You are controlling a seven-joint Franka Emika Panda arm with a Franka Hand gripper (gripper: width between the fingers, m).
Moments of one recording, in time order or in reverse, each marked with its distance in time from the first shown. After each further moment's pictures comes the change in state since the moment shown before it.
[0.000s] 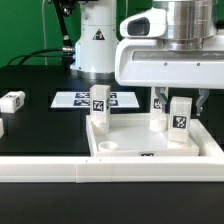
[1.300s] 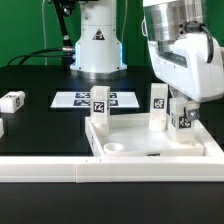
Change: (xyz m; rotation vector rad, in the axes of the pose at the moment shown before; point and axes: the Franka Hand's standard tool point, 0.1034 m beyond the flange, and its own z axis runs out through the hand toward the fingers) arm -0.001 -0.006 0.001 0.134 -0.037 0.972
